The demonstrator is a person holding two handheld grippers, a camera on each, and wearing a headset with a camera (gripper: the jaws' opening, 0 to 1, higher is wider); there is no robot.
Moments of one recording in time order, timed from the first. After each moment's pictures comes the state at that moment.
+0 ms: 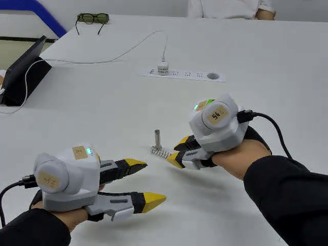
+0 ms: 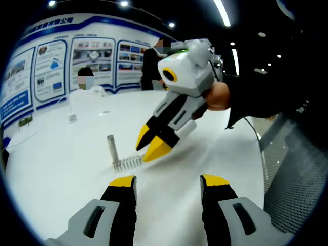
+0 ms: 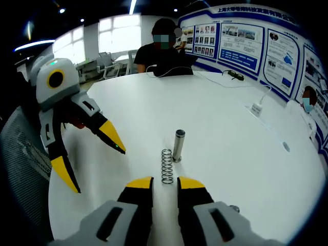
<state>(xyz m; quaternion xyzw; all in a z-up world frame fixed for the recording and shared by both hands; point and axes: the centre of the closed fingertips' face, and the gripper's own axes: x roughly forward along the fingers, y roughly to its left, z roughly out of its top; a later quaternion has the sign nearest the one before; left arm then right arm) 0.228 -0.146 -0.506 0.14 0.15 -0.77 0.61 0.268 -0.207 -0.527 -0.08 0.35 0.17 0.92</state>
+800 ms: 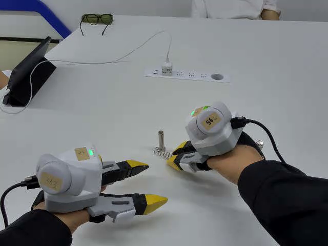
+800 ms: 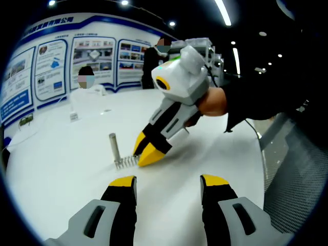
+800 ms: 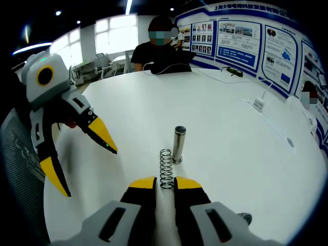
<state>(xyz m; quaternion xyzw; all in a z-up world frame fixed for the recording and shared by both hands) 0.230 -0.143 -0.508 0.14 0.16 -0.77 0.61 0.279 -0.205 -0.541 -0.07 0.35 0.16 0.92</state>
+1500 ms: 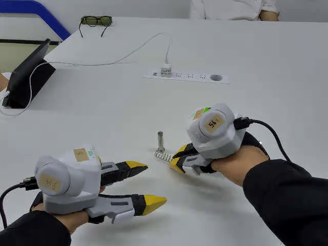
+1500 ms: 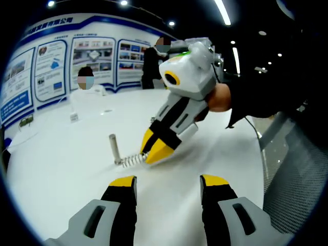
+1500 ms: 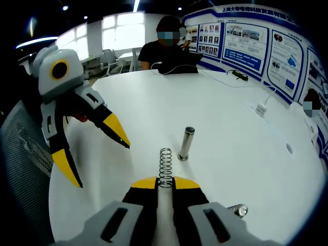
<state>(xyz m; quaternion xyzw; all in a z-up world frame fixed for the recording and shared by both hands) 0.230 -0.143 -0.506 0.14 0.16 -0.77 0.61 0.262 -0.198 -0.529 -0.09 0.35 0.18 0.91</state>
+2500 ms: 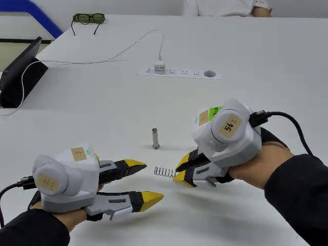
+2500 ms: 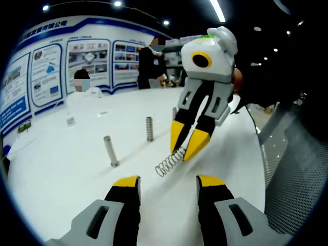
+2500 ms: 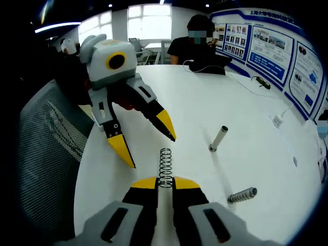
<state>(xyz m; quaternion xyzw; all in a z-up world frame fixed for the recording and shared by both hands) 0.224 -0.146 -0.509 0.16 0.14 -0.77 0.60 0.207 -0.165 -0.511 -0.14 0.38 0.28 0.87</state>
